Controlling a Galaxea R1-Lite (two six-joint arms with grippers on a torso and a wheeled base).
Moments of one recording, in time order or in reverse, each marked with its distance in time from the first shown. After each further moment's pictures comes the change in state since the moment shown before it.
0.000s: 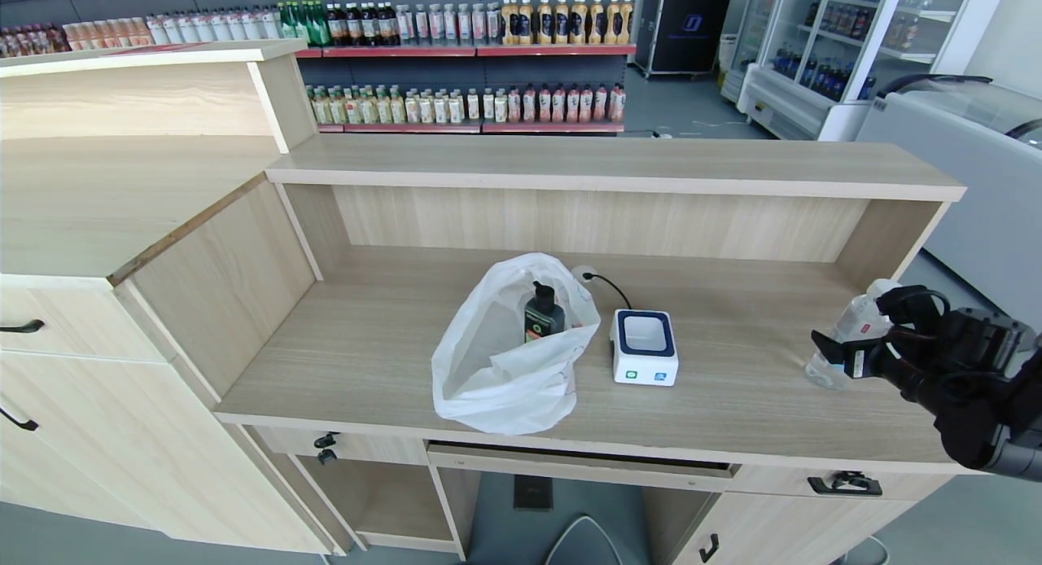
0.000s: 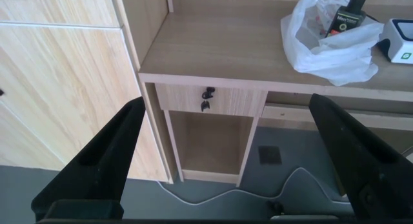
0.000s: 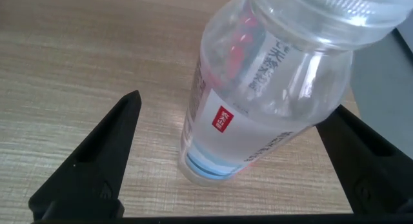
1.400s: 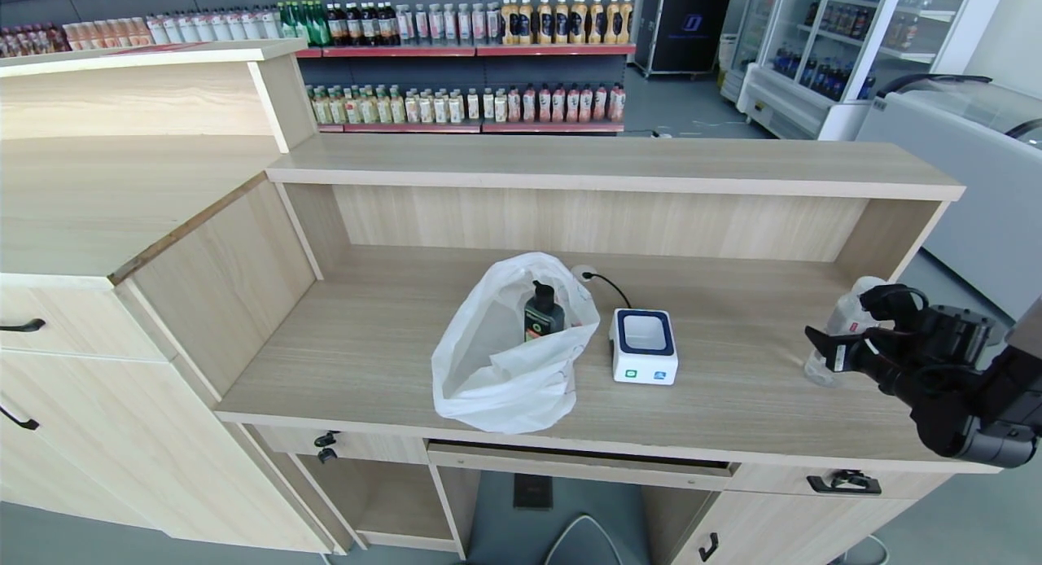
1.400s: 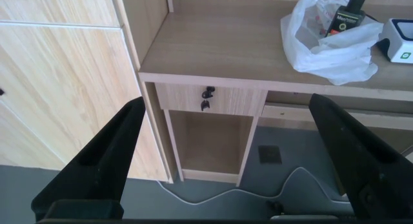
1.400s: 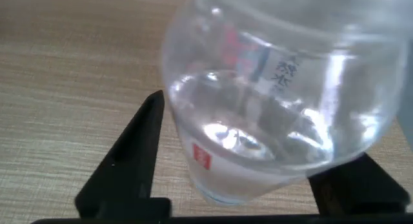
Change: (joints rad) left arm 0.000 0.000 0.000 0.000 0.000 0.000; right arm 0.029 0.071 -0.106 0.041 0.000 0.064
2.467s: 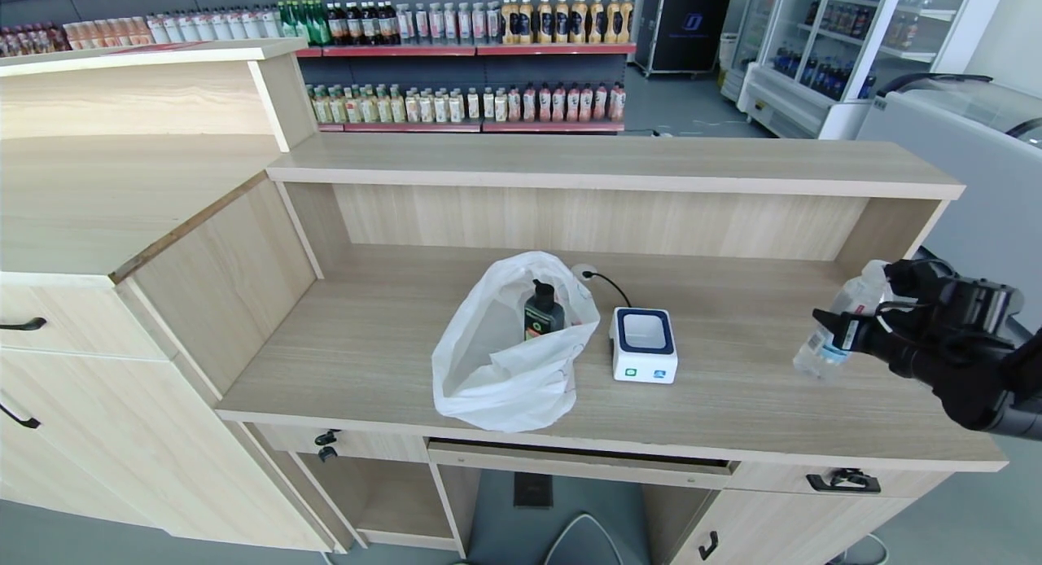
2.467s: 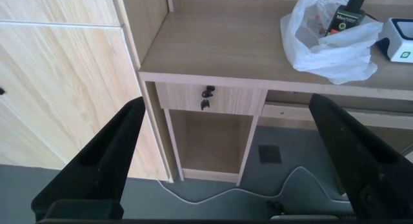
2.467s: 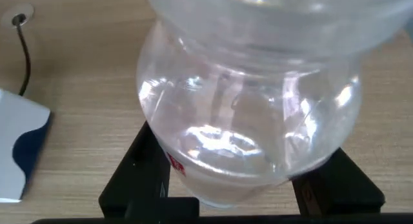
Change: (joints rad) left arm 0.000 0.000 0.000 0.000 0.000 0.000; right arm 0.008 -0.177 -0.014 0.266 0.033 0.220
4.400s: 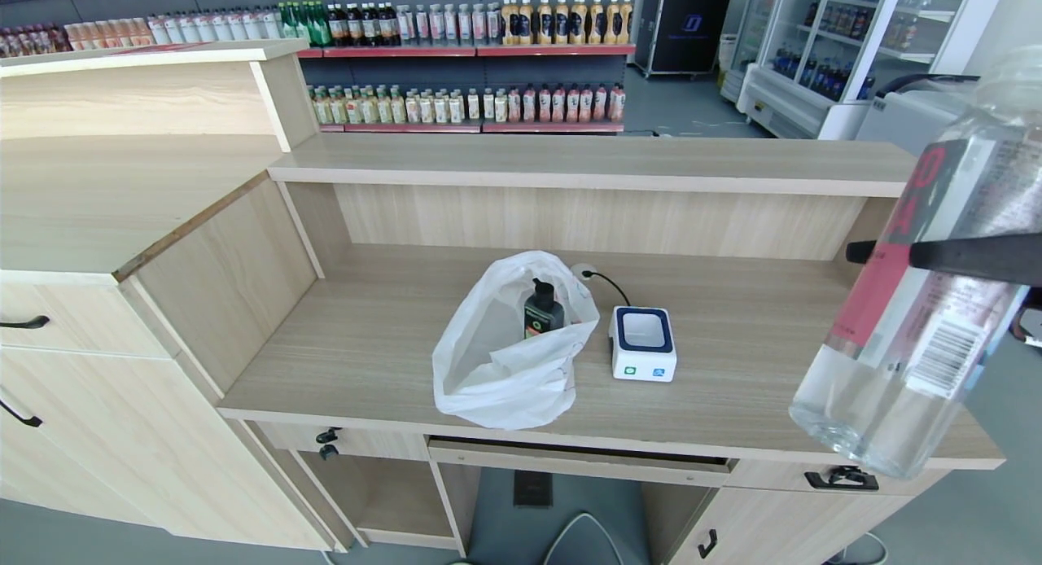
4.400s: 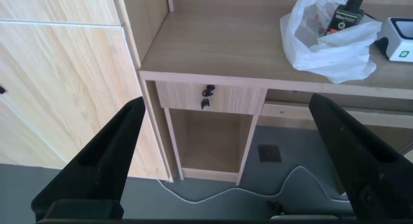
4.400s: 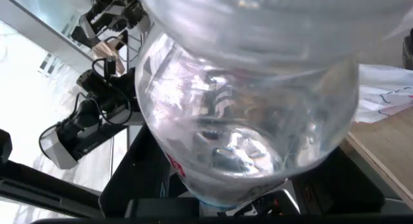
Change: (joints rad) left arm 0.000 0.000 0.000 0.000 0.000 0.000; right arm 0.424 -0.935 -0.126 1.031 0.871 0.146
